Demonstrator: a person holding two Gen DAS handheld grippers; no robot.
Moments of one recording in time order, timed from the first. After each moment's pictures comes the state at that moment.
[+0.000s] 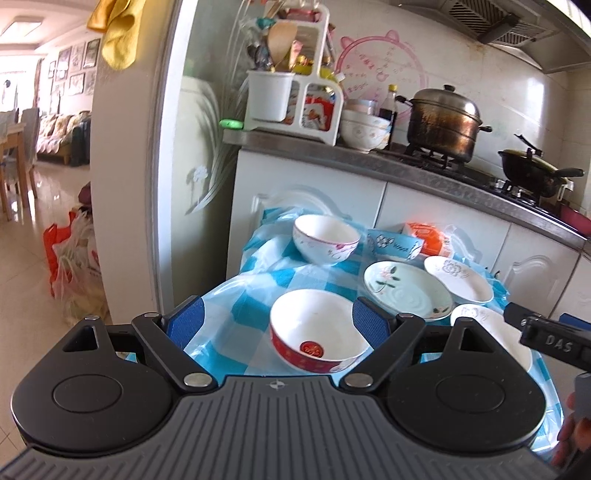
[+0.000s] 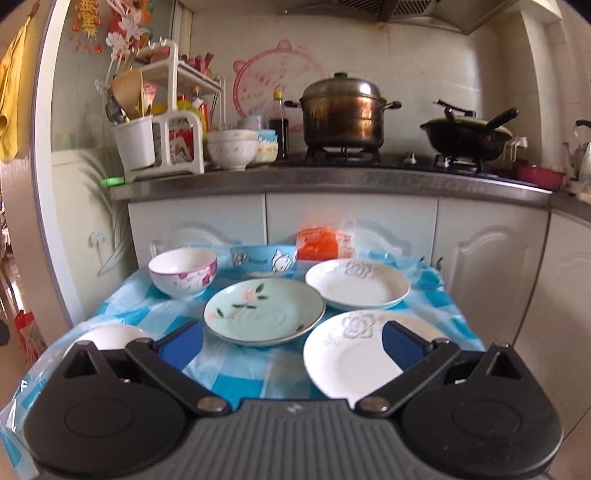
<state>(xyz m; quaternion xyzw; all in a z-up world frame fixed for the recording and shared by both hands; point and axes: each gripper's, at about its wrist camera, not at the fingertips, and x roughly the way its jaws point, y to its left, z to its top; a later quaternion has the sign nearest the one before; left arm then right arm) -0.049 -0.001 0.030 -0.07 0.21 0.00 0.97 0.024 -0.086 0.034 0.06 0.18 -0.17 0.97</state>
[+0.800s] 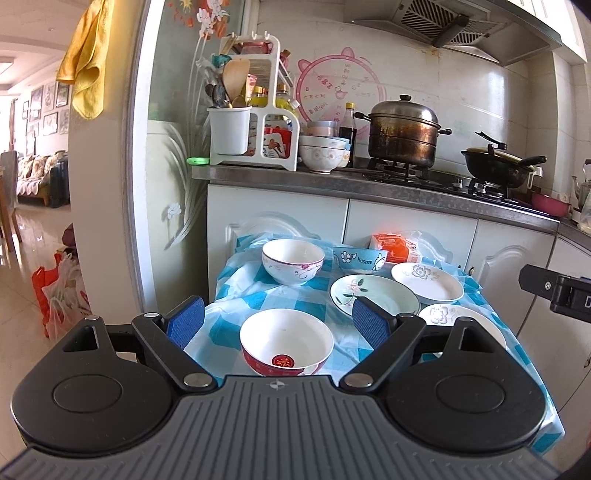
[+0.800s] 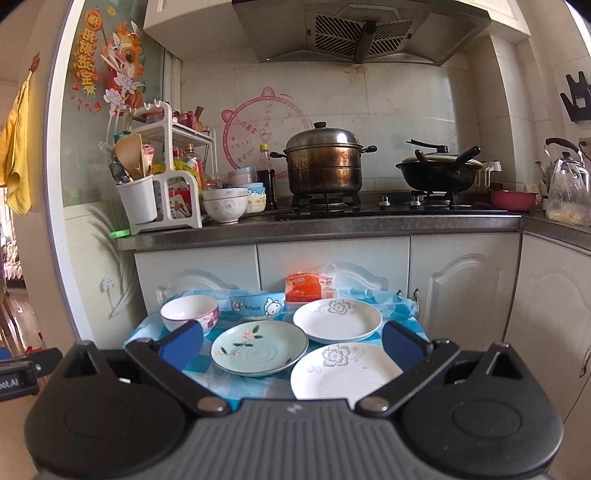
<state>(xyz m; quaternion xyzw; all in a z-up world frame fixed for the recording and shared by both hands) -0.084 -0.018 0.043 -0.02 0.17 -0.04 0.98 -0.044 -0.077 0.078 0.07 0.12 -0.18 0.97</state>
